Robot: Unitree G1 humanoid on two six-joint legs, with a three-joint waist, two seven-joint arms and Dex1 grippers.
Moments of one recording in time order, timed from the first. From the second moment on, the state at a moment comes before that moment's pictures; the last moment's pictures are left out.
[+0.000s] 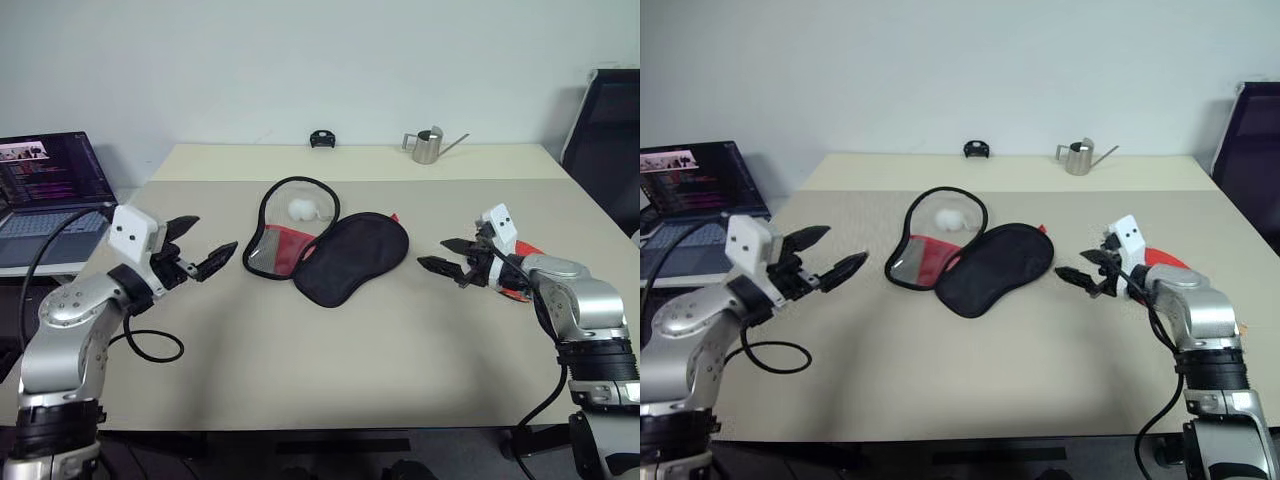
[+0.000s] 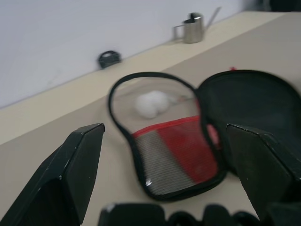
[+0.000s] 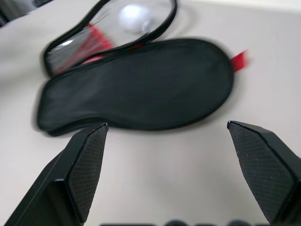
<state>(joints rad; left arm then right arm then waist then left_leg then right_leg) -0.34 0.74 0.31 -0.06 -0.44 0.35 -0.80 -0.62 -0.56 -0.09 0.06 0.40 0.85 0.82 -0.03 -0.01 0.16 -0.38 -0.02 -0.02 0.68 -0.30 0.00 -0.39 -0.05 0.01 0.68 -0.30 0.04</state>
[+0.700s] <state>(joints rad) -0.42 0.83 0.29 0.06 -0.53 0.43 -1.04 -0.66 -0.22 0.02 0.13 0.41 1.05 0.49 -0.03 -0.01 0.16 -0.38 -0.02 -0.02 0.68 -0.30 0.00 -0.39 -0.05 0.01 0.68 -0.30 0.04</state>
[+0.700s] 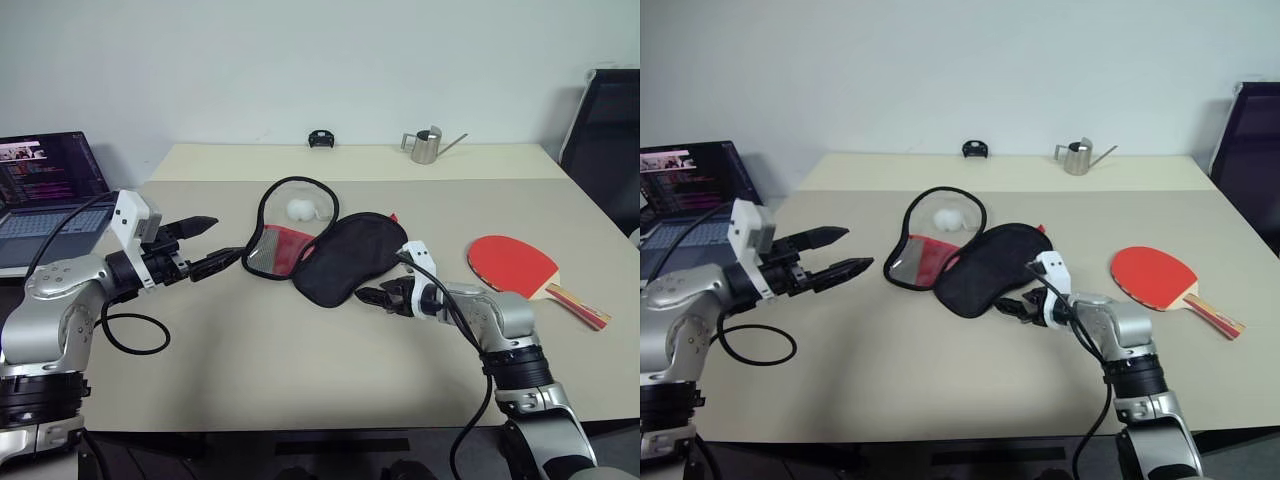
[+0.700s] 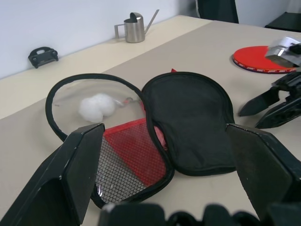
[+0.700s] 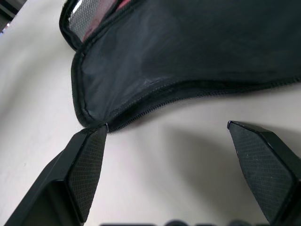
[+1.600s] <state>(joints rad) -0.45 0.83 0.29 0.13 -0.50 0.36 -1.09 -0.77 0.01 -0.09 0.29 0.46 1.08 0.34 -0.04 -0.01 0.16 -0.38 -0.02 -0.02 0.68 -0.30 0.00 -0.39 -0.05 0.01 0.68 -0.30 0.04</state>
